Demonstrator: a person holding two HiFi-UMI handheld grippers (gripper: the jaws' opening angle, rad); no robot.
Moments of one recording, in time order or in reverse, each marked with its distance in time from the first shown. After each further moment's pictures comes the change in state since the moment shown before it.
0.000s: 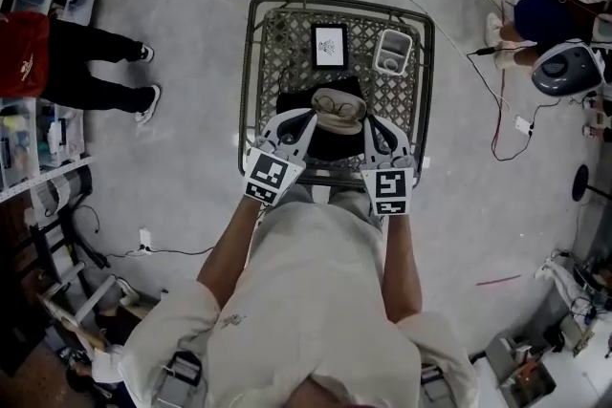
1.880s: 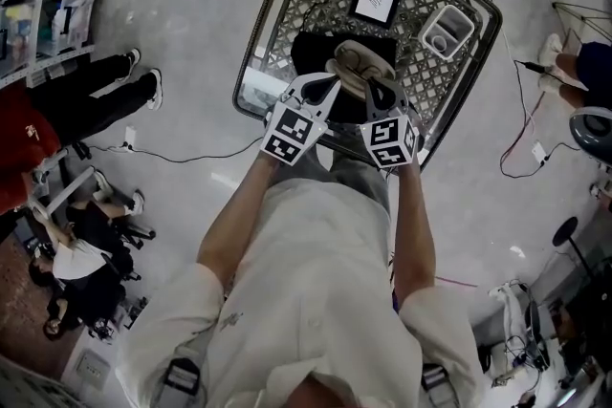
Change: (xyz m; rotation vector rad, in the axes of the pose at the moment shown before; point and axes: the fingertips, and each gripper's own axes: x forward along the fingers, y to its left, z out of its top) left arm 0.046 -0.006 -0.108 -0.206 0.217 0.163; right arm 0.092 0.043 -0.133 -0.282 0.293 0.430
